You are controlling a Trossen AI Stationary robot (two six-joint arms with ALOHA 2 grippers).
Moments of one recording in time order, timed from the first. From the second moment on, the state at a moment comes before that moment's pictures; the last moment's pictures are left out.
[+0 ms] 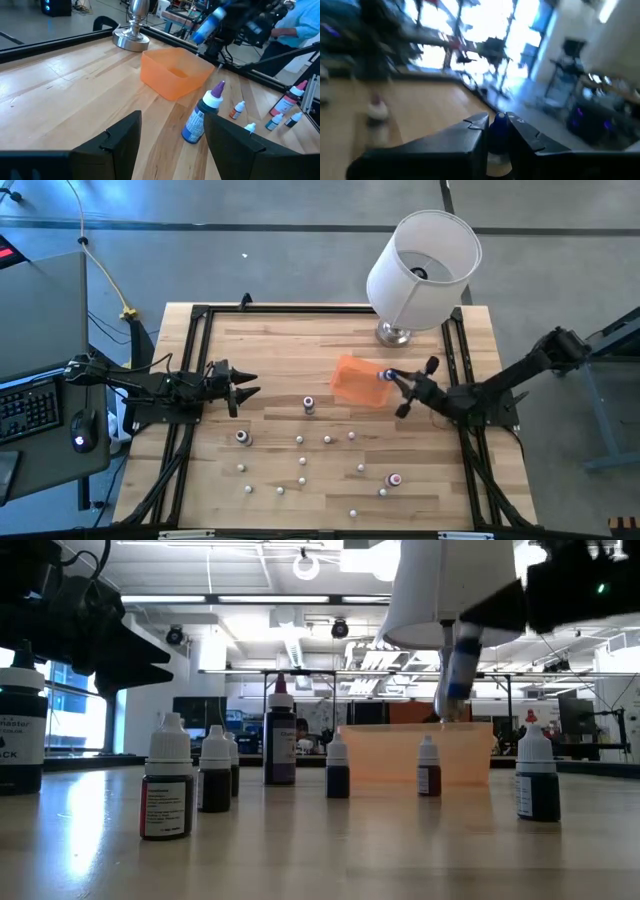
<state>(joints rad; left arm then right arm) -0.18 0.27 0.02 0.08 -0.46 -0.40 0.39 0.97 0.13 0.87 0.97 -0.24</state>
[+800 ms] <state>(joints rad) -0.18 0.27 0.02 0.08 -0.46 -0.40 0.12 0.97 0.13 0.44 0.79 0.16</state>
